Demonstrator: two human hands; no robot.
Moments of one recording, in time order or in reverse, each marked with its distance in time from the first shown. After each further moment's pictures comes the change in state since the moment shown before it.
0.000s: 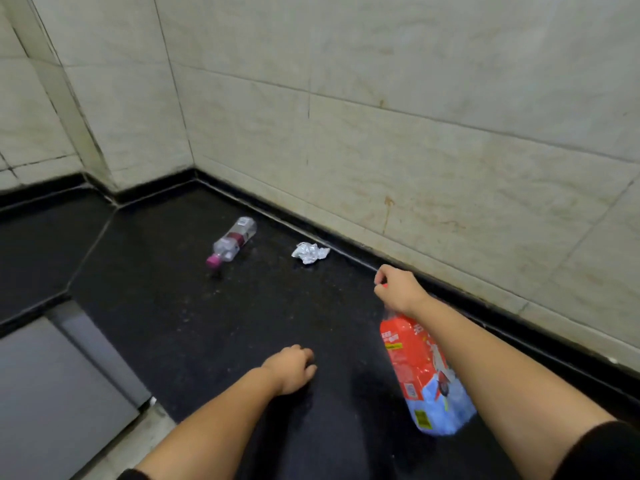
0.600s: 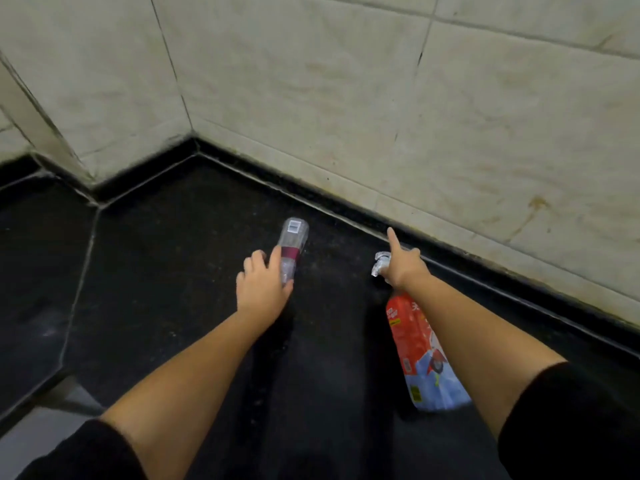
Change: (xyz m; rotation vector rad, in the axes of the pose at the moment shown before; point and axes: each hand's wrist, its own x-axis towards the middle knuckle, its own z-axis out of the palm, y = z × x) left_hand 0.152 -0.252 -0.187 0.071 0.607 -0.173; right_hand 0.234 -0.149 0.139 -0.100 -0.123 0.351
